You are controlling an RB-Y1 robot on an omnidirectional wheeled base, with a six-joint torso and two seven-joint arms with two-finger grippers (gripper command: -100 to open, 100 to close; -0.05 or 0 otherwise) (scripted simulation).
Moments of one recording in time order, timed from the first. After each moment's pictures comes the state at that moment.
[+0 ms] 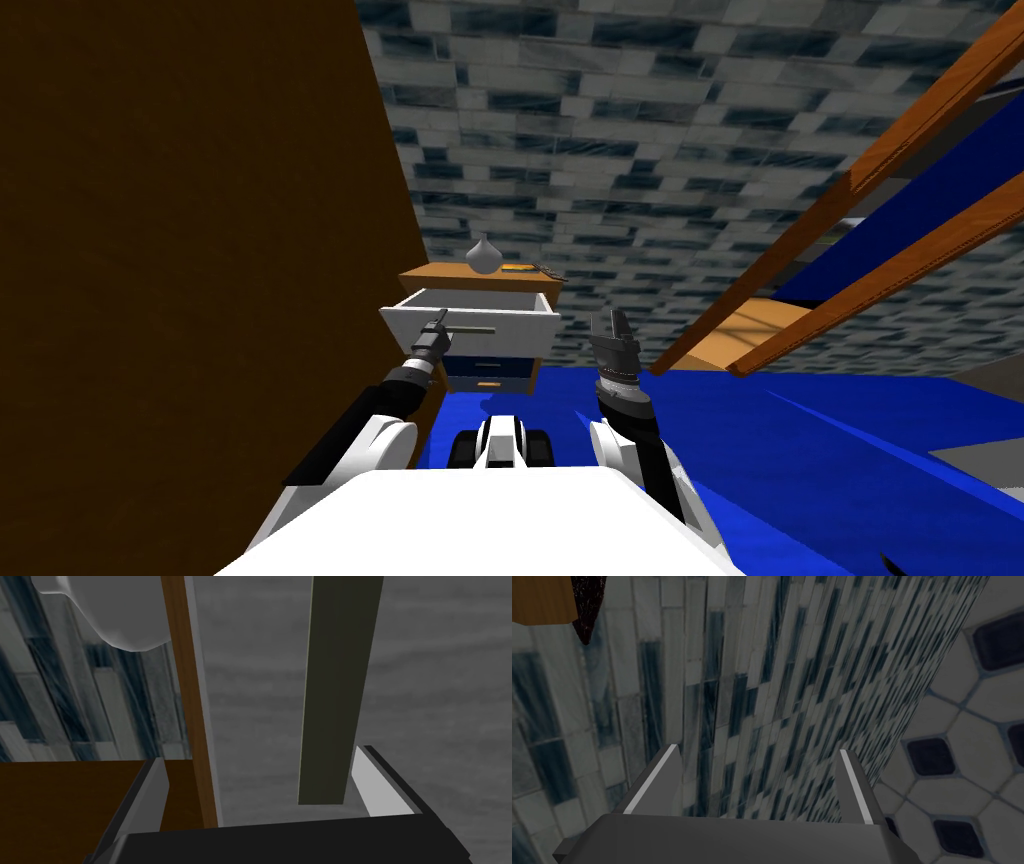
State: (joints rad) left arm 0.54 -0.03 -0.20 -2.53 0.09 0.38 -0.17; right arm 0.54 -0.01 0.00 -2.29 0.12 -0.61 -0.08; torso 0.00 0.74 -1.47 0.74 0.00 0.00
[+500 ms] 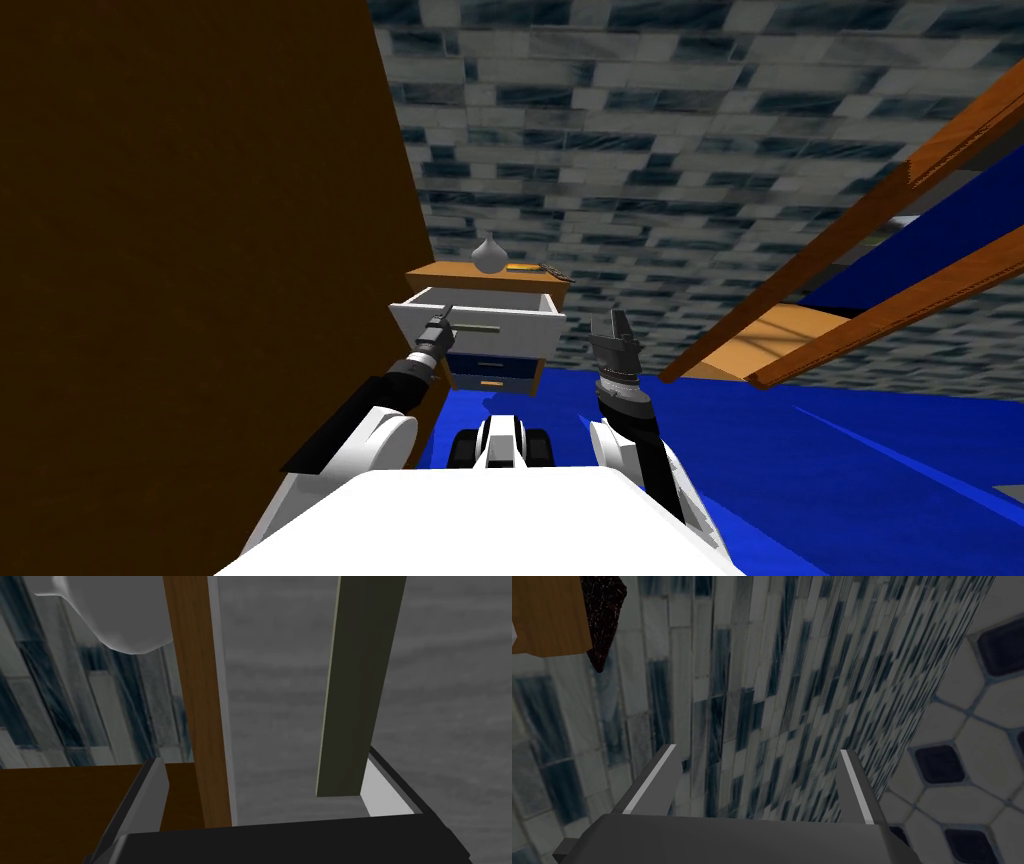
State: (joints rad) left arm 0.48 -0.04 -0.22 -2.58 0.10 0.51 -0.18; right arm 0.54 -0.01 0.00 -2.29 0.12 -0.61 -0.08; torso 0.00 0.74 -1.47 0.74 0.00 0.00
